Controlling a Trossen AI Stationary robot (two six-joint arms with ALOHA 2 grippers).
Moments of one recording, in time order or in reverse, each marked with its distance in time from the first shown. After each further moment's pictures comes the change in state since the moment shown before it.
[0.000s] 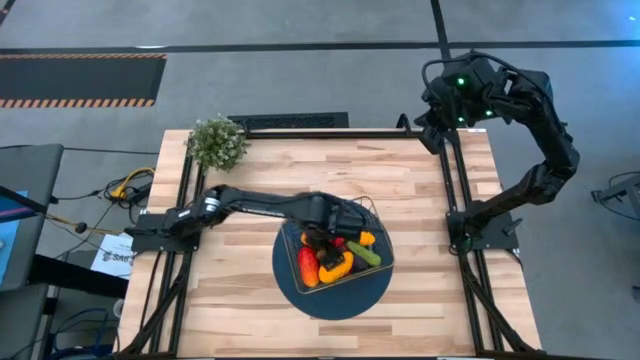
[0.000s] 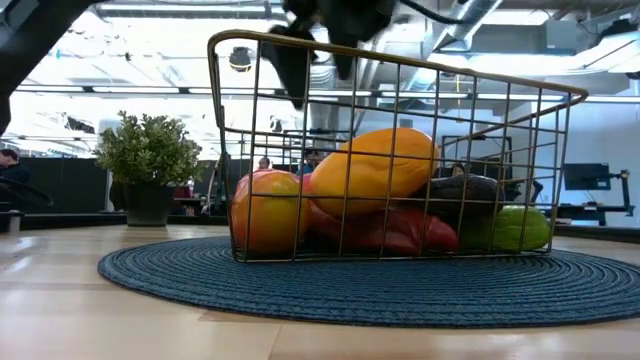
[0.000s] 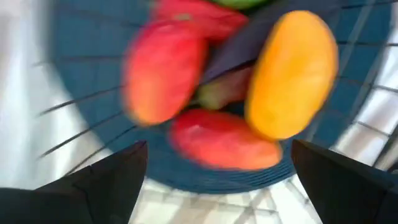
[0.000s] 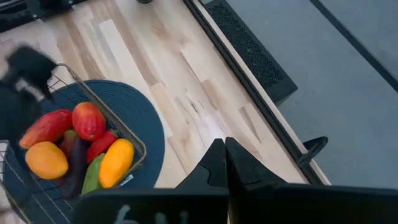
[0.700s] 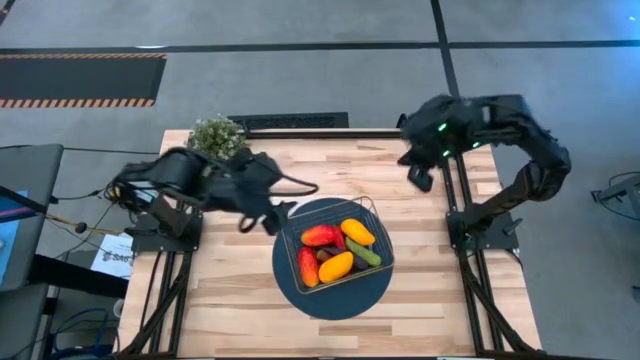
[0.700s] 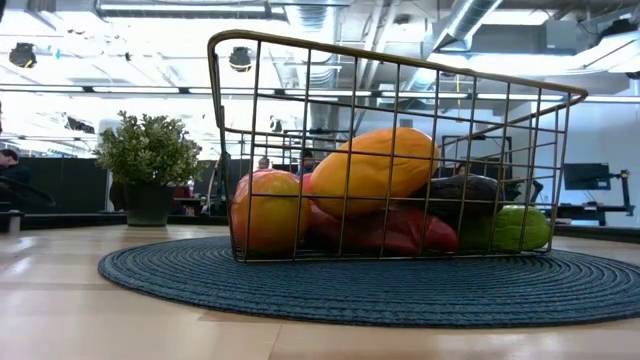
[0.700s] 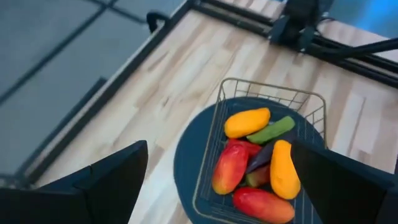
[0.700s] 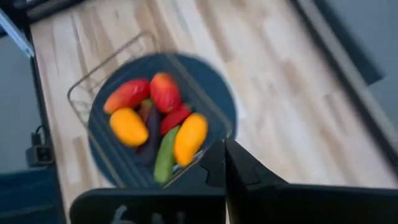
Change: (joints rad) left arm -0.146 -0.553 -0.003 -0.007 -0.594 0.020; right arm 0.375 0.031 -0.038 0.001 -0.003 0.263
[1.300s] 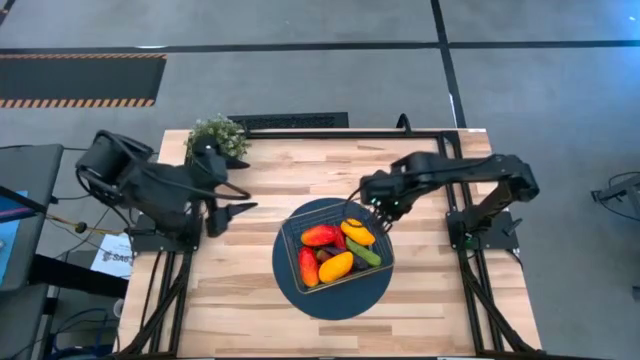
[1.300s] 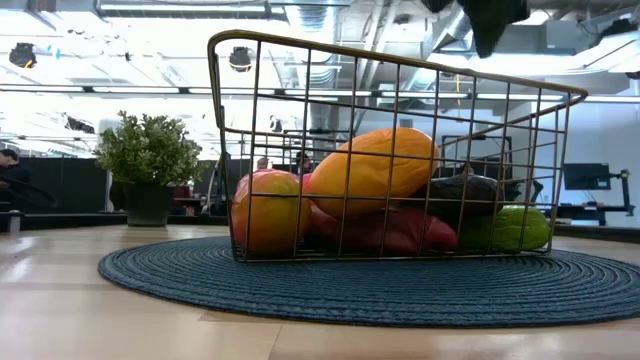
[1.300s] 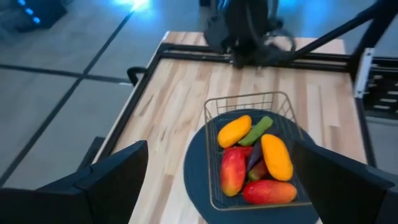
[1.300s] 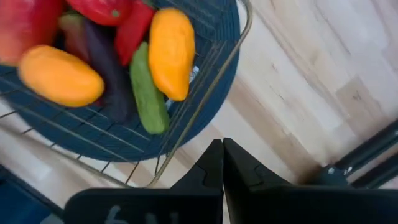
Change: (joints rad) left arm -0.144 -0.201 0.000 0.001 -0.045 0.278; right arm 0.208 0.158 -0.402 -0.001 0.030 0.546
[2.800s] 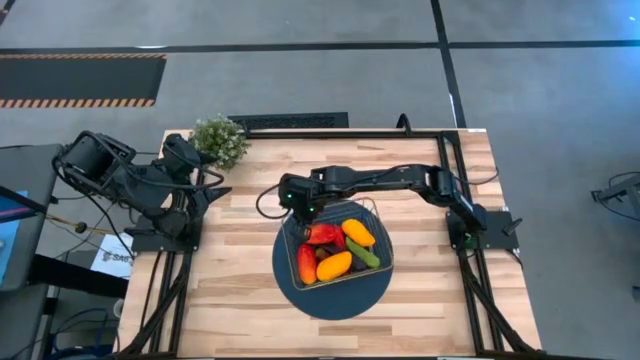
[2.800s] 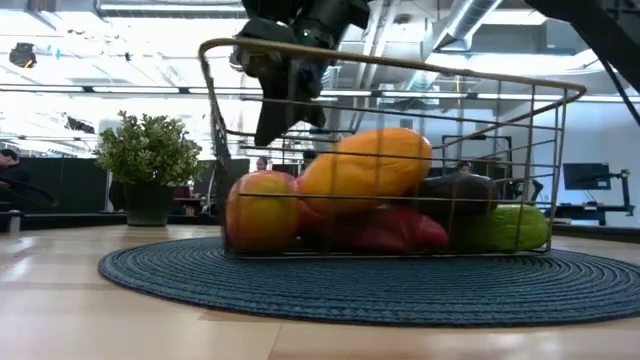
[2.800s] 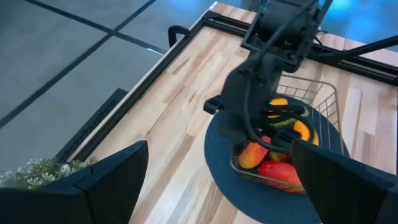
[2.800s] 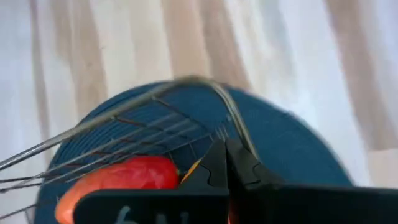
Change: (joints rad) left arm -0.011 -0.342 -0.473 0.001 -0.088 -0.322; right arm -0.119 0.615 0.328 0.712 -0.181 -0.597
